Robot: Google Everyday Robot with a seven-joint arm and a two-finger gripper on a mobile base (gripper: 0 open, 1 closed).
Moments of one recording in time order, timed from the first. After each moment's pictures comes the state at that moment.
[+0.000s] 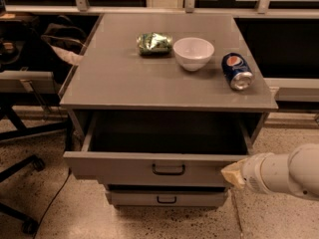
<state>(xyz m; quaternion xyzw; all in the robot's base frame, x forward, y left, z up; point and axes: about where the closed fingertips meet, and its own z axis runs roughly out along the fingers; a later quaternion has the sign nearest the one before) 0.443 -0.212 0.670 -0.31 0.90 0.09 0.30</state>
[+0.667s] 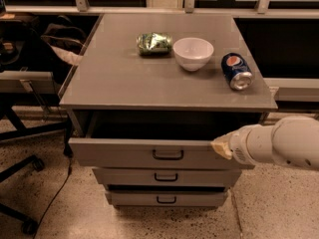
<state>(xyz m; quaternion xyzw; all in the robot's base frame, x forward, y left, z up) 0.506 -0.183 0.718 -0.33 0.87 0.07 0.35</state>
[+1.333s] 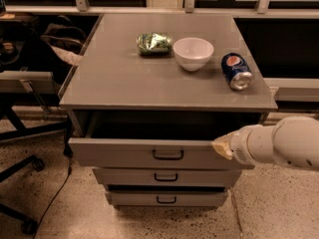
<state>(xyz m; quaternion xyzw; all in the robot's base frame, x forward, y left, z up) 0.506 -0.183 0.718 -0.33 0.87 0.07 0.35</state>
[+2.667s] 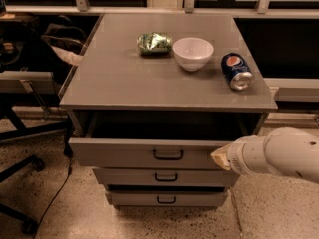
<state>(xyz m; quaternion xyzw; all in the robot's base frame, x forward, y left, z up) 0.491 -0.186 0.683 -0.32 0.89 0.06 0.32</state>
